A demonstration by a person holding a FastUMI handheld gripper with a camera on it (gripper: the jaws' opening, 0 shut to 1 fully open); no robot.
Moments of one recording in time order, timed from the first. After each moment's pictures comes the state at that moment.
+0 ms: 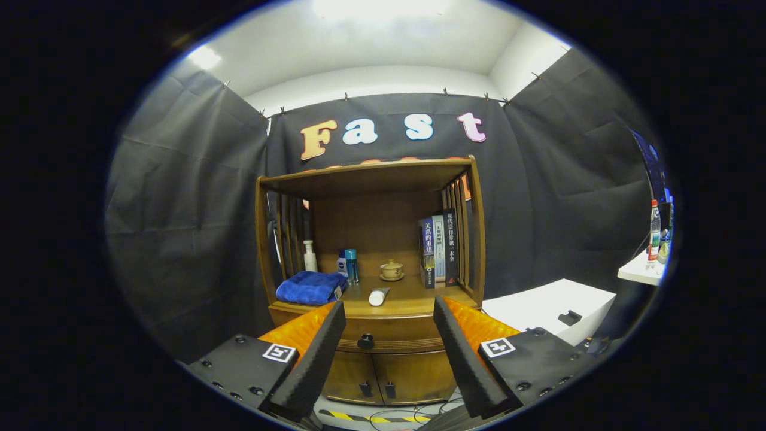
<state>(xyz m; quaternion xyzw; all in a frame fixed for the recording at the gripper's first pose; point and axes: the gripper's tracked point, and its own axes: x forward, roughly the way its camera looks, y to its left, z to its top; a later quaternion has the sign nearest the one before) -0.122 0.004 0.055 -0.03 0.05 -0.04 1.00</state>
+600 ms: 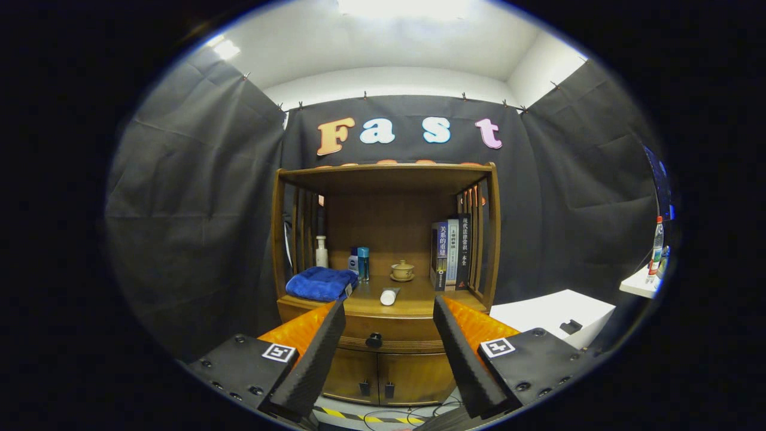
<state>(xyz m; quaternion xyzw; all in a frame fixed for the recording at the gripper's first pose) -0.125 0.036 0.051 -0.06 0.06 -0.01 1.00</state>
